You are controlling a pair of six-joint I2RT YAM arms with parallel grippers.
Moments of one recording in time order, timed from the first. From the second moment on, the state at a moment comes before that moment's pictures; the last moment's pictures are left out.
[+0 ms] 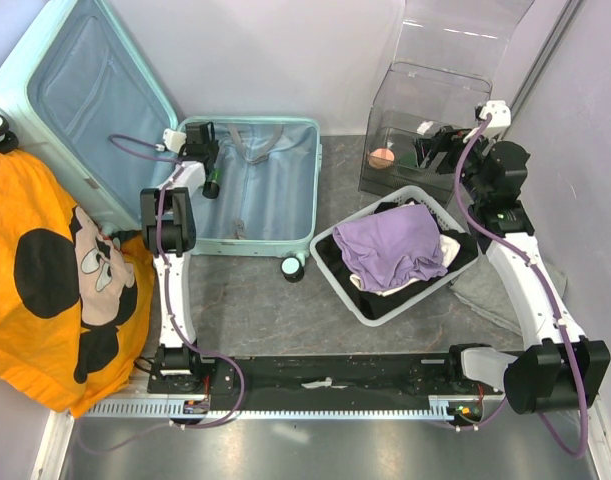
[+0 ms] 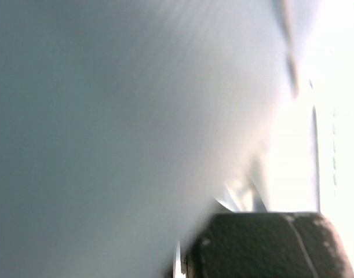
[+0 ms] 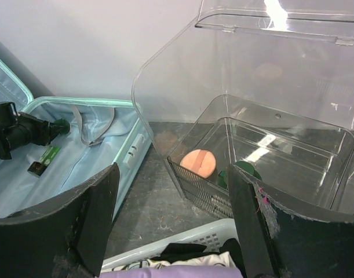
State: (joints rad) left arm 0.02 2.53 2.03 -0.04 -0.29 -1.18; right arm 0.06 1.19 1.09 0.12 -0.23 0.24
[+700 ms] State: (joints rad) left arm 0.00 1.99 1.20 0.56 0.12 -1.05; right arm 0.06 1.25 1.09 0.17 -0.33 0.32
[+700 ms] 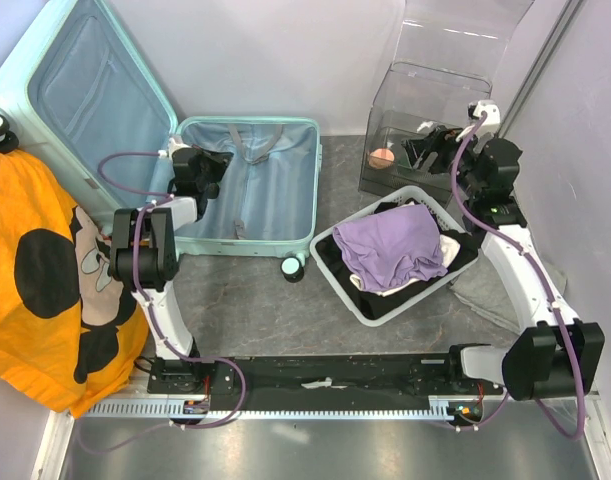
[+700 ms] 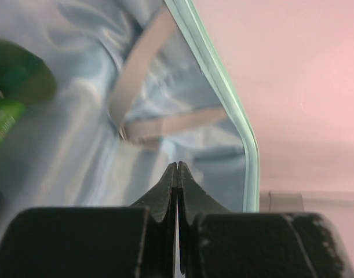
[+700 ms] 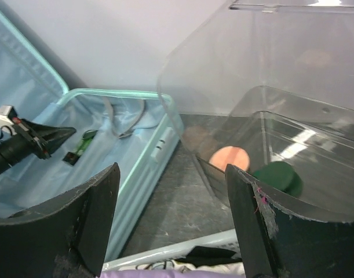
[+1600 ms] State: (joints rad) left arm 0.08 2.29 1.81 -0.03 0.17 -0.64; right arm 0.19 1.17 1.05 0.19 -0.44 0.35
